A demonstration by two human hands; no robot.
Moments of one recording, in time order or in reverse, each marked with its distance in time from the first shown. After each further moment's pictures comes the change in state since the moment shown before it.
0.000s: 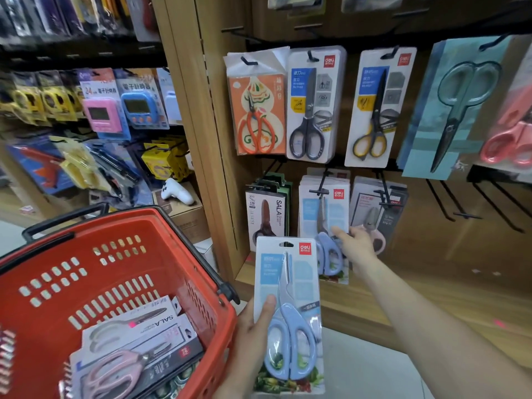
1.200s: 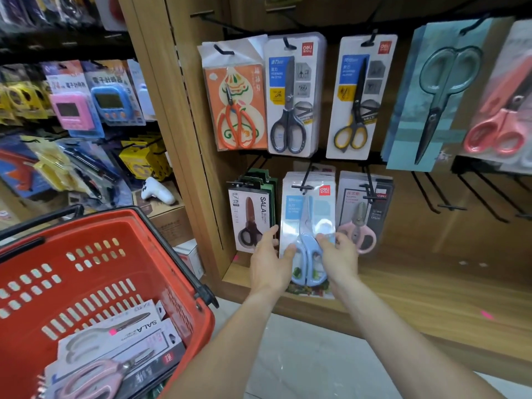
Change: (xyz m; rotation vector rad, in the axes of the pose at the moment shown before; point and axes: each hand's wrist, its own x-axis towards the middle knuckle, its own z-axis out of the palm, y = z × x) left_hand 0.085 0.052 0.073 0.427 0.041 0.153; right_hand -0.037 0.019 0.015 0.173 0.109 -0.034
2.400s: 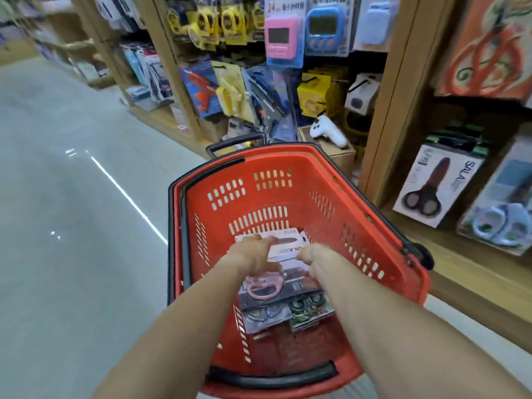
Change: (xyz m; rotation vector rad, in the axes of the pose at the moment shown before) left_hand -0.049 -0.168 -0.340 1.053 -0.404 -0.351; right_hand -0.224 0.030 0.276 -0.565 -0.796 0.667
